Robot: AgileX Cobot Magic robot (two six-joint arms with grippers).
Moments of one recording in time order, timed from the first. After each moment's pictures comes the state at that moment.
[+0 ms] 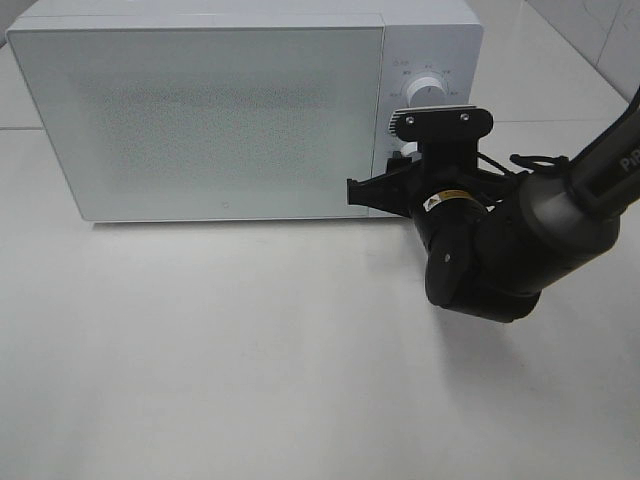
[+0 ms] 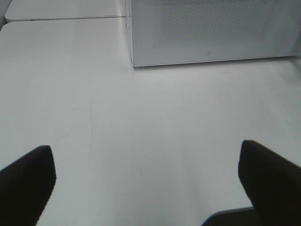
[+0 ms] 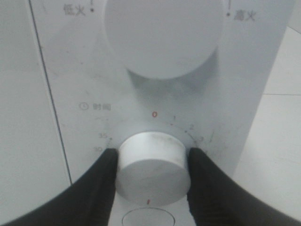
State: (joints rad) left arm 0.01 0.00 -0.52 -0.17 1.09 0.12; right arm 0.62 2.07 -0.81 0.74 -1.14 -0.26
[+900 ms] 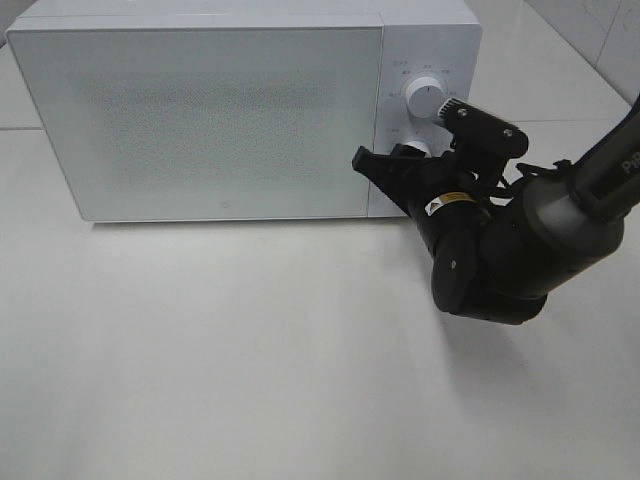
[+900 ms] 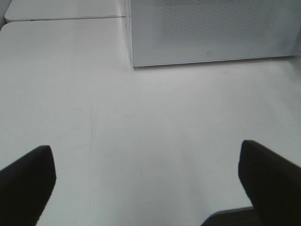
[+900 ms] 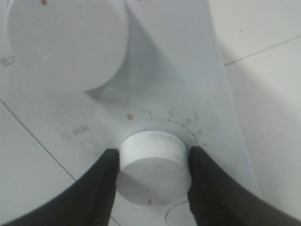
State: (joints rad) left arm 0.01 0.00 -0.52 -0.17 1.09 0.12; right arm 0.62 2.08 -0.80 0.67 -1.16 0.33
